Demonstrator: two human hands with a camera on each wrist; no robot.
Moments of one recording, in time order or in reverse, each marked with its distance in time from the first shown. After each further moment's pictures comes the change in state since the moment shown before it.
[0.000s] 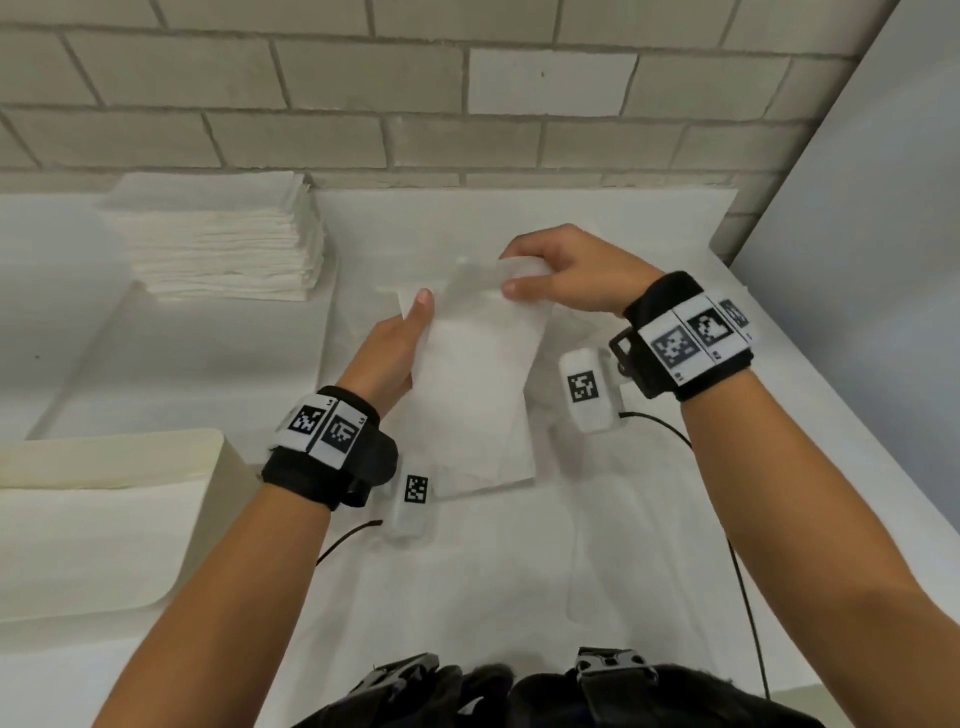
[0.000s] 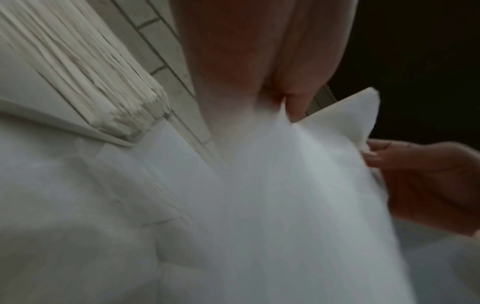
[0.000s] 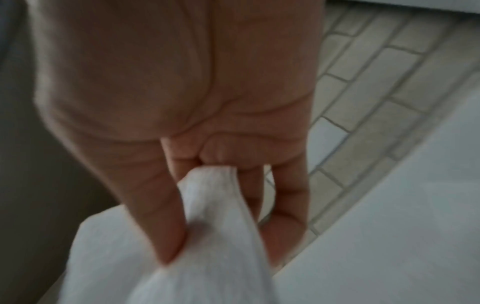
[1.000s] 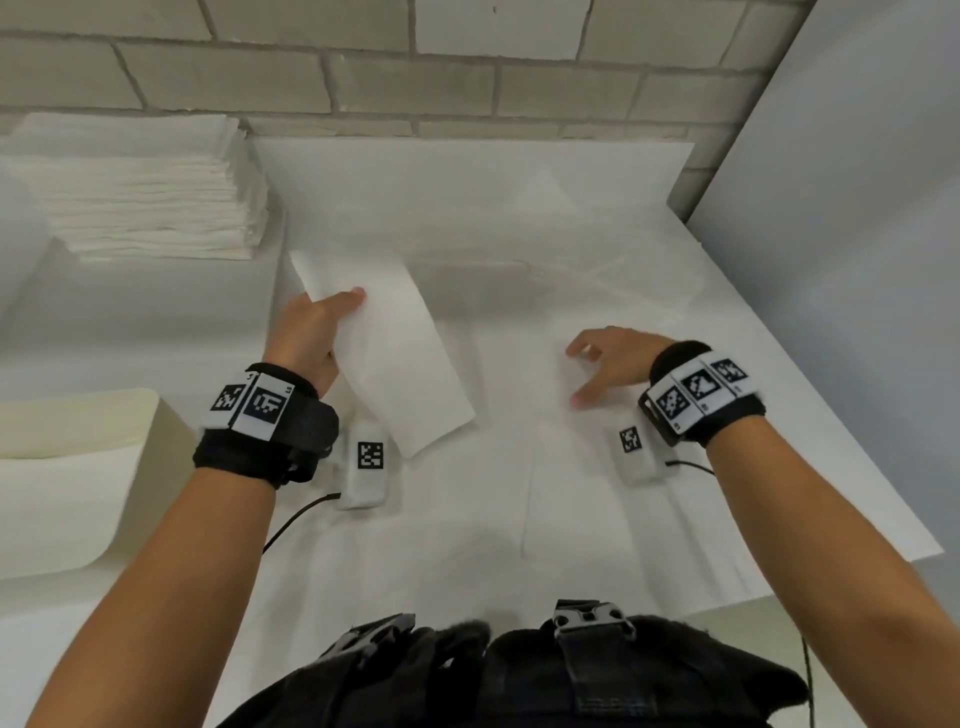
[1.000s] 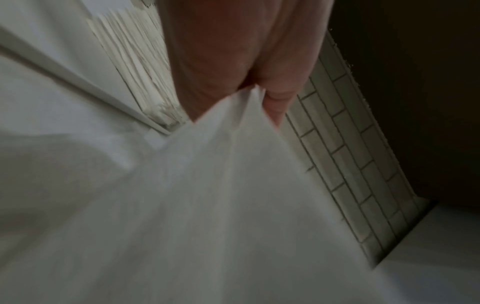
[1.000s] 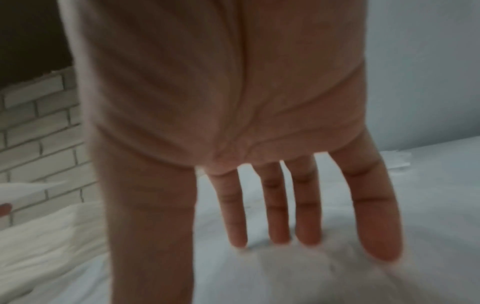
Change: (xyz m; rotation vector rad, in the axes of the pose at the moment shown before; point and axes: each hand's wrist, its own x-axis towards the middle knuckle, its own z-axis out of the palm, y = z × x) left_hand -0.007 -0.018 -0.010 -0.234 0.172 -0.024; right_hand -0.075 0.118 0.017 -0.418 -0.296 0.661
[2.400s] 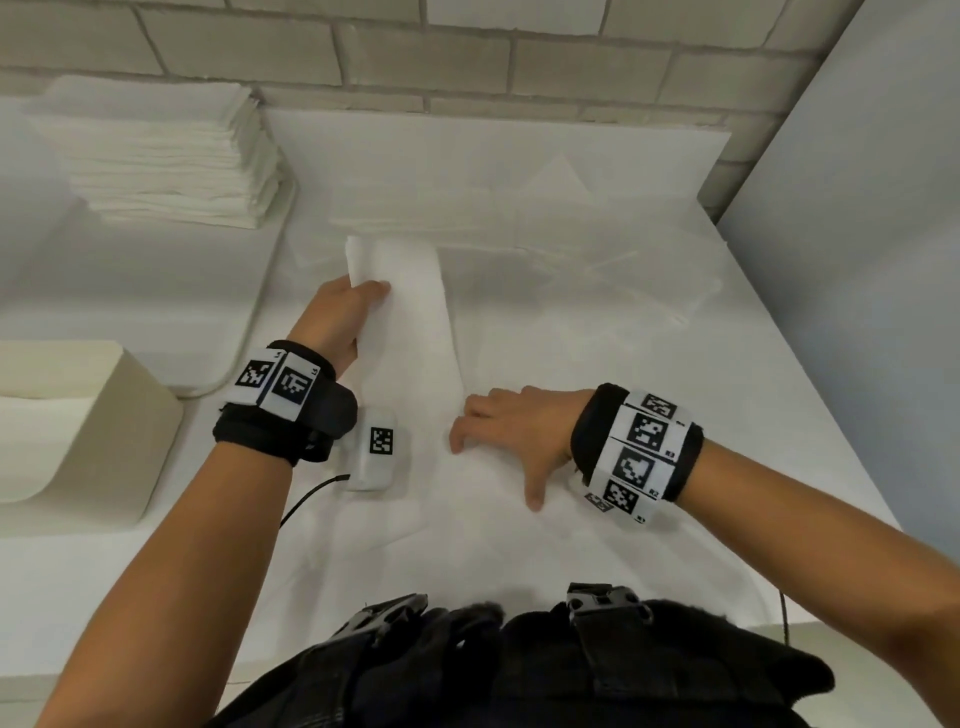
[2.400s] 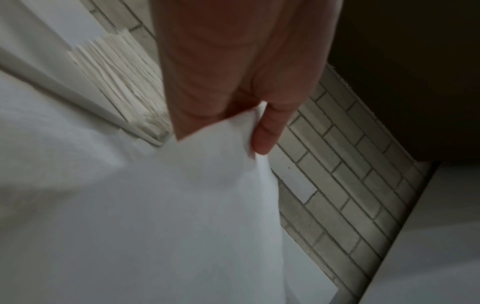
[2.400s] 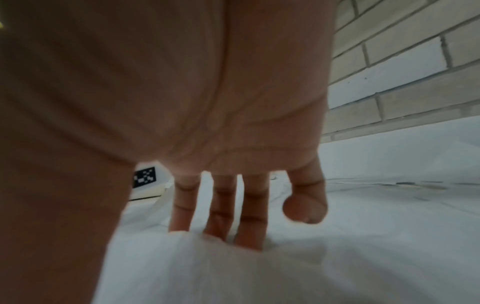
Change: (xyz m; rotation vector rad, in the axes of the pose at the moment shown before) left_hand -0.010 -0.017 0.047 0.209 0.083 -0.073; right_hand -0.030 -0.049 0.046 -0.622 -0.247 -0.703
